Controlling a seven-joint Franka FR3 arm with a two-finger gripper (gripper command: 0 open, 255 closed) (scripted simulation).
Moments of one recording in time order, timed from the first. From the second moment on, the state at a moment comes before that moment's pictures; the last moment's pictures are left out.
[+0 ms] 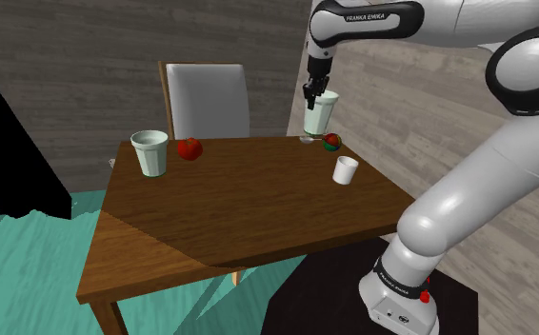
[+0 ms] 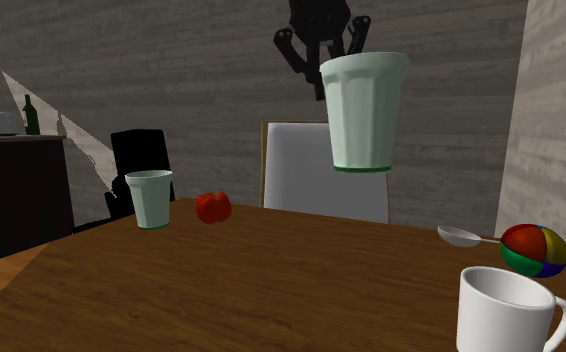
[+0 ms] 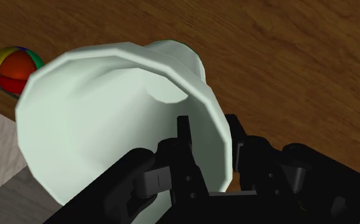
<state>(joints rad) -0.22 -0.24 -0.04 -1.94 -0.19 1.75 -0.24</state>
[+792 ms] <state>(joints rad) -0.34 -0.12 -0.23 -1.81 -0.19 1.80 -0.54</state>
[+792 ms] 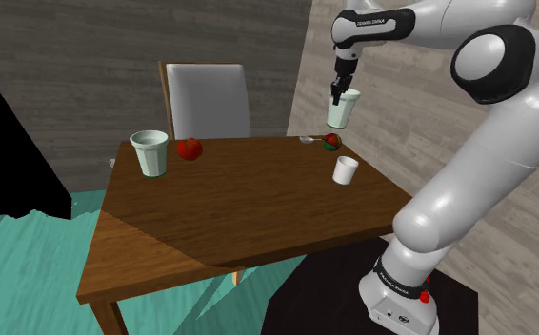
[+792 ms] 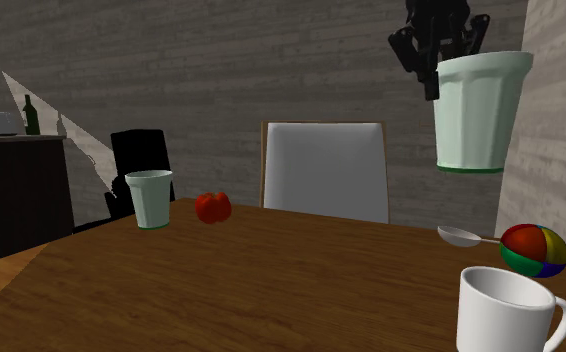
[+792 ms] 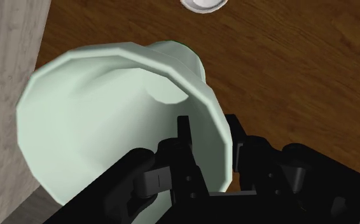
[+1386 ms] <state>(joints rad) -0.44 0.07 -0.34 -1.61 -0.11 1.81 -0.77</state>
